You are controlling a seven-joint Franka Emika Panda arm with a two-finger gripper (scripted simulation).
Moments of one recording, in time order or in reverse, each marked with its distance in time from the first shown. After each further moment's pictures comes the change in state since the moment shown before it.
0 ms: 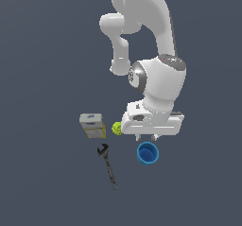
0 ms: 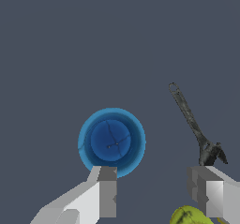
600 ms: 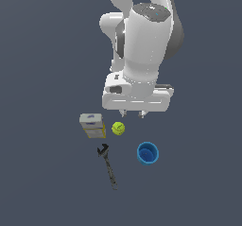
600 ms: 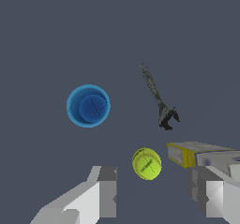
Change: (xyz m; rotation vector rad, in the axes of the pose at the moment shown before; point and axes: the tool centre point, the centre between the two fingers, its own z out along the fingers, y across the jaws) arm -0.023 0.063 -0.091 0.045 -0.148 0.056
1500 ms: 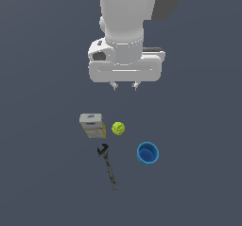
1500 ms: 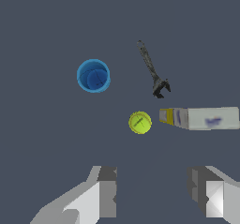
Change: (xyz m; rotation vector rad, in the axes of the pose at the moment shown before) arm -0.051 0.031 -0.076 0.094 -0.115 0.002
